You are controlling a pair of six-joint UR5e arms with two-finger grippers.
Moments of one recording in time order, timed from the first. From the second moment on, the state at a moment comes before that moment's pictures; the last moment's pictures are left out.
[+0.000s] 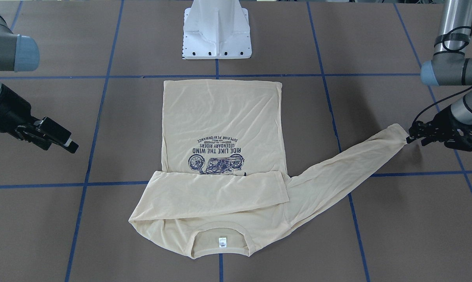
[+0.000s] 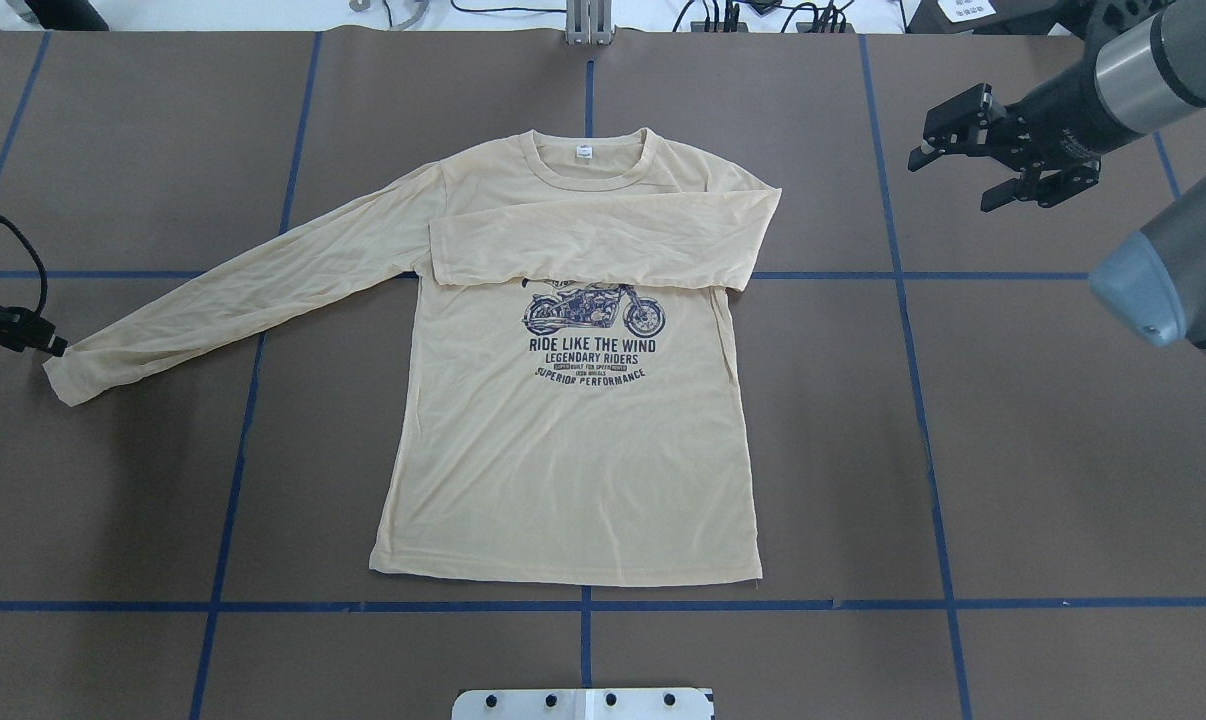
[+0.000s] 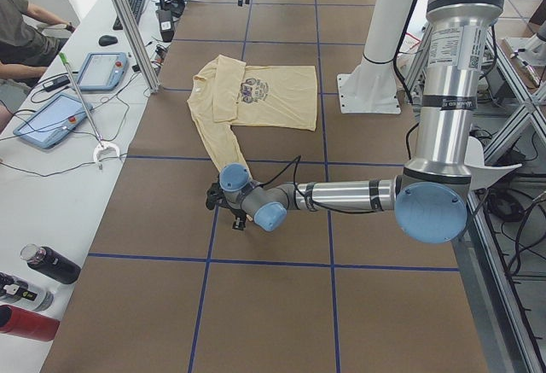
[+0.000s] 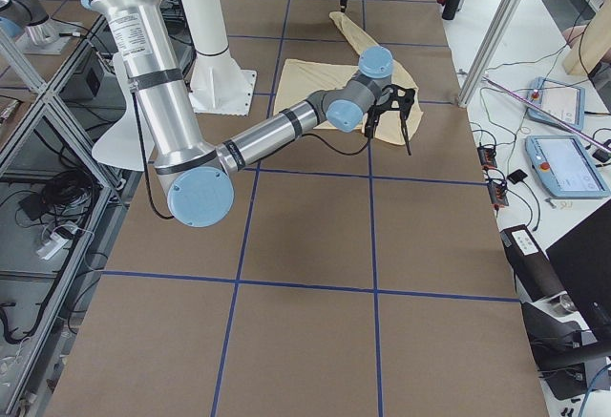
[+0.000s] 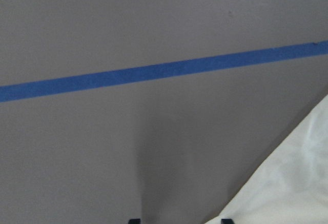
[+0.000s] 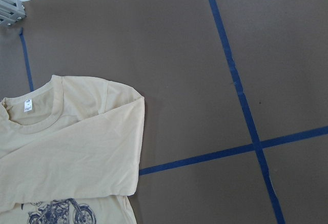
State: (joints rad) left arm -1.09 -1.63 -1.35 -2.29 -2.33 -0.56; right arm 1.09 -1.26 1.75 -1.16 2.34 1.25
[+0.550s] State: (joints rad) left arm -1.09 -1.62 -1.35 -2.29 -2.34 -0.56; right arm 1.09 -1.26 1.74 -1.16 2.34 1.25
